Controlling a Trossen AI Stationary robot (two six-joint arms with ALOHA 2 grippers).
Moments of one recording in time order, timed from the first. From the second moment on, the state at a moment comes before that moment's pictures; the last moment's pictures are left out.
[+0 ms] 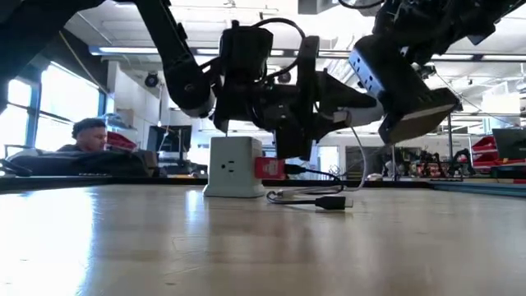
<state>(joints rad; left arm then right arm) 0.05 2.19 1.13 0.99 0.26 2.57 -0.20 0.93 0.61 -0.19 -0.35 0.26</state>
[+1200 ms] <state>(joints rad) 0.10 2.12 1.08 1.22 0.33 2.56 -0.21 0.81 0.61 -0.35 -0.34 0.39</state>
